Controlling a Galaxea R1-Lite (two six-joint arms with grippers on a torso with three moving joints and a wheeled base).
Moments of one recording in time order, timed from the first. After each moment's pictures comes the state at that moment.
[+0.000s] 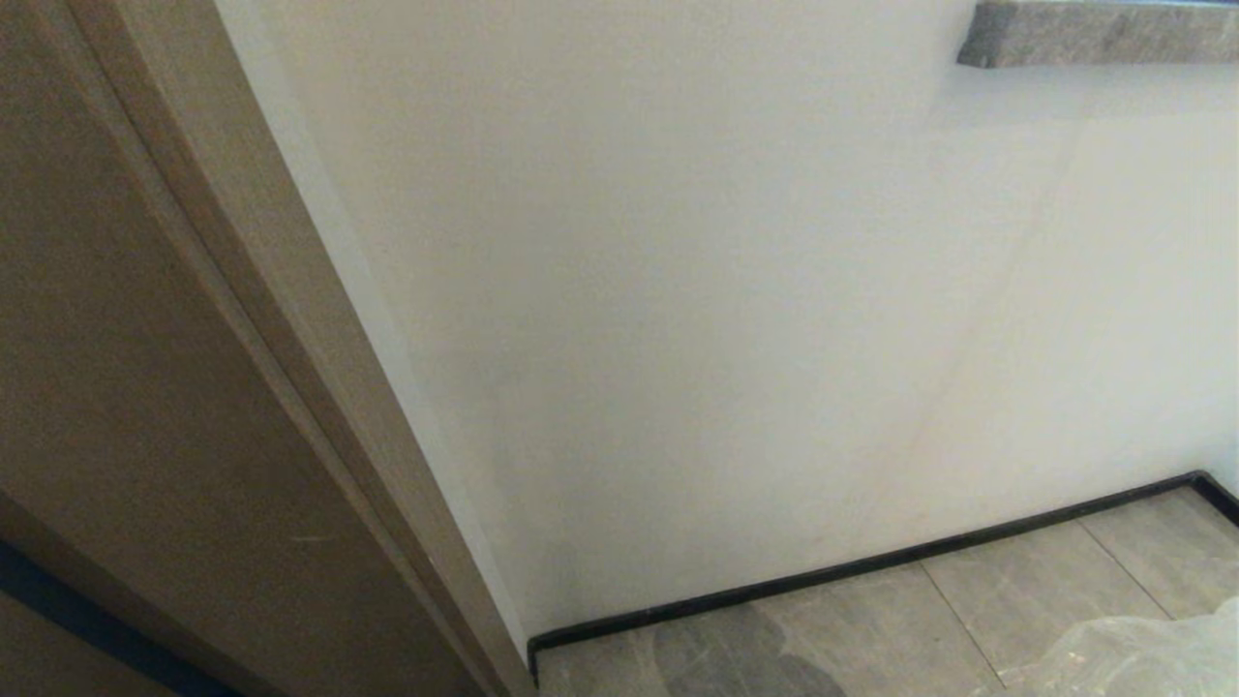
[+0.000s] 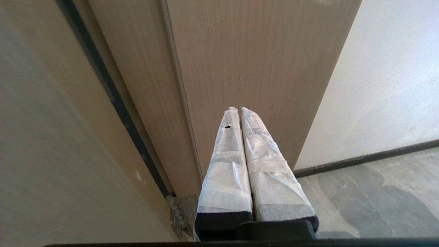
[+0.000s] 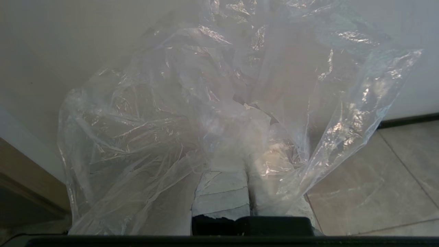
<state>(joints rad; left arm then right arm) 0.00 0.00 0.00 0.00 0.00 0.00 0.01 0.00 0.00 0.00 0.00 -0.02</state>
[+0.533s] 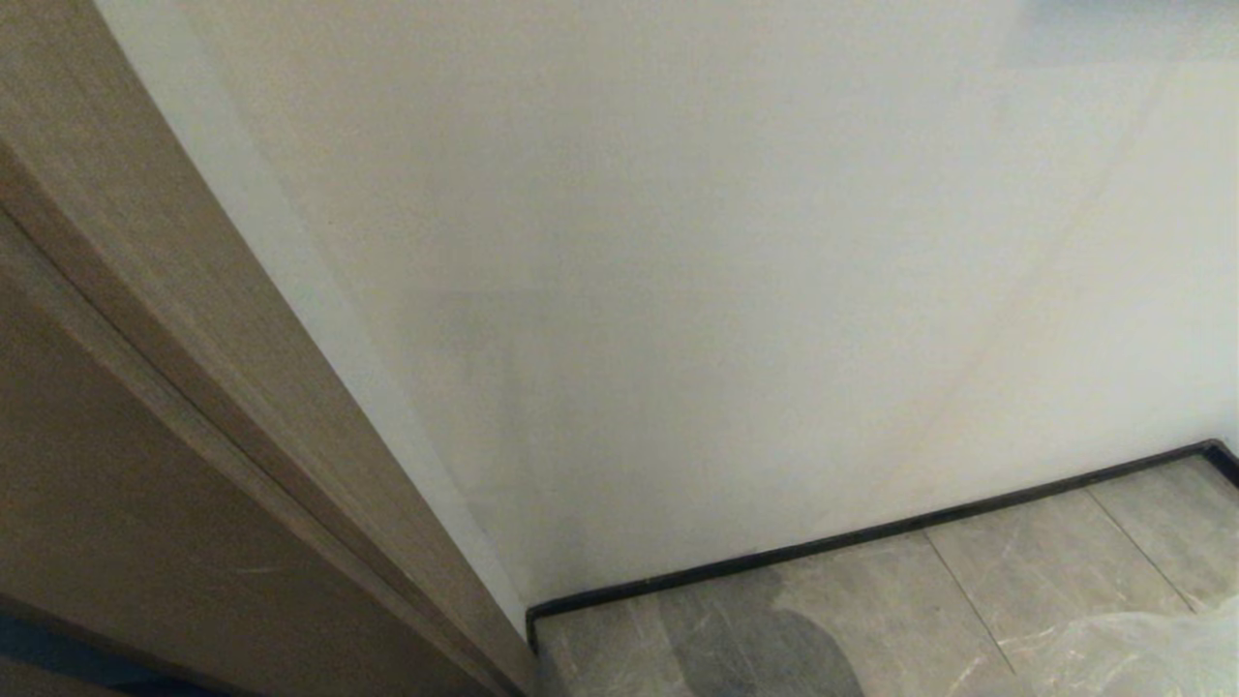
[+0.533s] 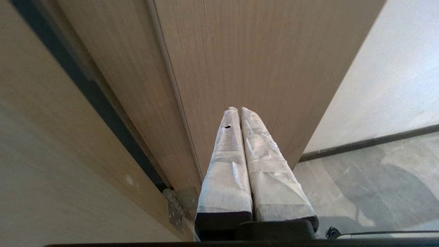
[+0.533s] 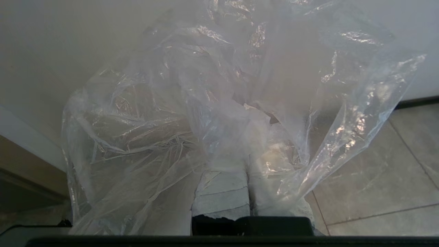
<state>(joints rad) 0.00 0.00 0.00 0.00 0.00 0.00 0.01 0.00 0.00 0.00 0.00 -0.02</state>
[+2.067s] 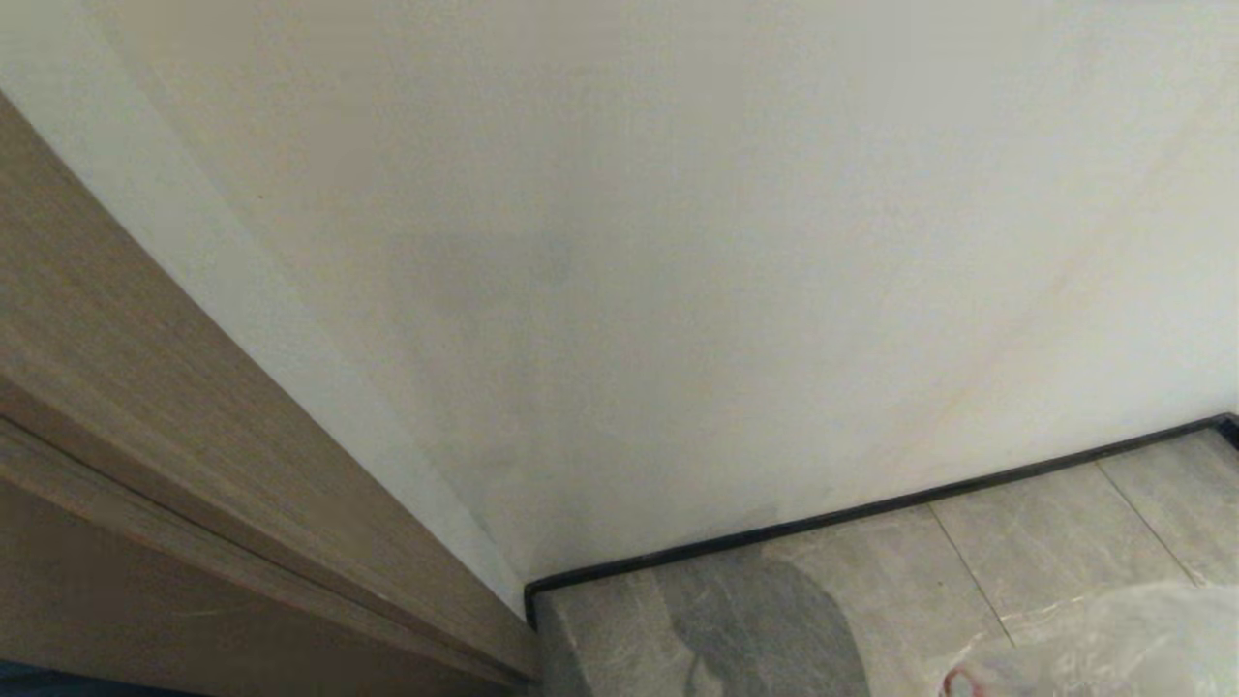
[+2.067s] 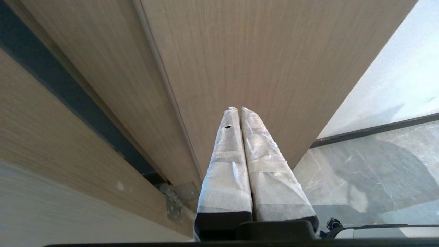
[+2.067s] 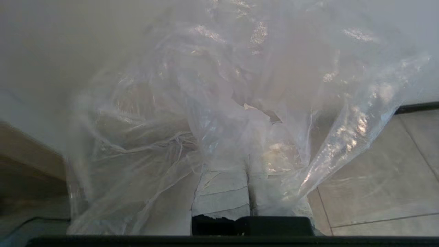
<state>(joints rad) 0.00 0.00 0.00 0.00 0.00 0.00 0.01 0.03 -0.13 0.06 0.04 -0.02</state>
